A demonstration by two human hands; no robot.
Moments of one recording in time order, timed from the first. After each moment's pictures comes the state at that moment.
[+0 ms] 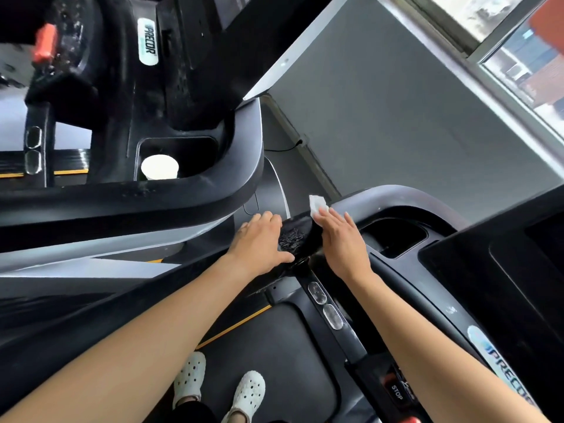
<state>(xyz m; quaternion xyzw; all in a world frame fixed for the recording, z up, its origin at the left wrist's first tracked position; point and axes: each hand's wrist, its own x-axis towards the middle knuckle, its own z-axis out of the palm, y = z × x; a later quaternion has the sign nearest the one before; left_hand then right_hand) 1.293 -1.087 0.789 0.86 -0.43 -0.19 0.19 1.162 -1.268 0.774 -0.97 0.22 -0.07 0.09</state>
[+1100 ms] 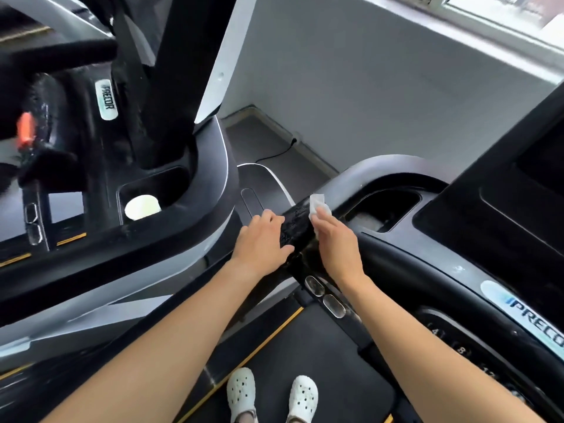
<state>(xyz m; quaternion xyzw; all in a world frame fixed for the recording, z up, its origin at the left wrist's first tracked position) 1.270 -1.128 0.799 0.86 -0.48 -0.15 0.12 1.130 -1.249 0.761 -0.88 0.33 -0.21 0.27</state>
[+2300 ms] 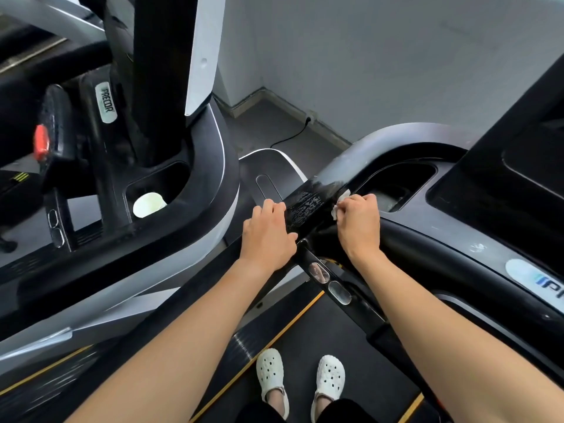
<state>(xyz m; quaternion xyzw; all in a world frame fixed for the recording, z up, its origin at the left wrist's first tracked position) 1.246 -1.139 0.801 0.89 -0.45 -0.11 0.07 1.123 -1.290 0.737 -0.85 0.45 -0.19 0.21</state>
